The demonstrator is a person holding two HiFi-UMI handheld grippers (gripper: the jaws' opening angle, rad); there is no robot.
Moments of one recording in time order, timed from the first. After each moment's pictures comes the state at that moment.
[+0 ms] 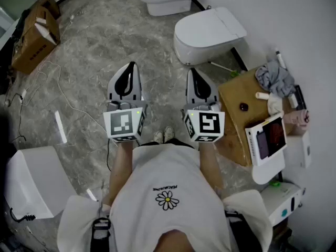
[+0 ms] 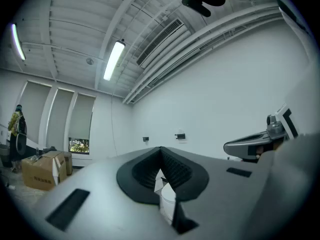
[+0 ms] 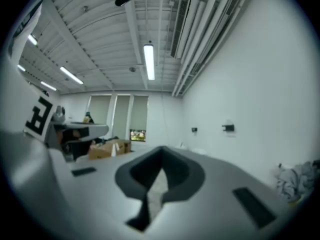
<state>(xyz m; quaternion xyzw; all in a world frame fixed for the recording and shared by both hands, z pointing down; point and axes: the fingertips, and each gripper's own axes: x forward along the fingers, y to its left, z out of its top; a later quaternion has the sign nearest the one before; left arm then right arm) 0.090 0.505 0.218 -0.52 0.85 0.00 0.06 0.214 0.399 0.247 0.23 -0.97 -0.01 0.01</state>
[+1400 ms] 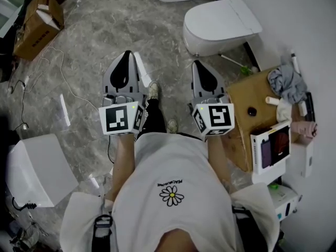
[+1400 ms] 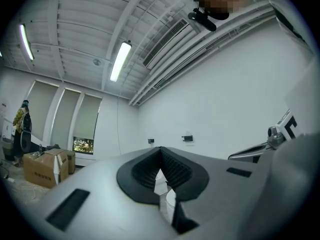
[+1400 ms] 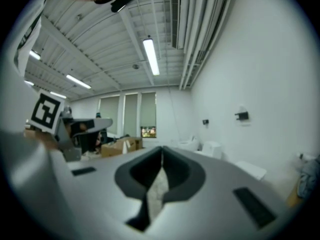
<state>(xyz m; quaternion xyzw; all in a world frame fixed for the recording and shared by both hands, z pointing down) 0.042 0.472 0.237 -0.50 0.87 0.03 0.07 0.169 0.351 0.292 0.16 -0.99 0.02 0.03</state>
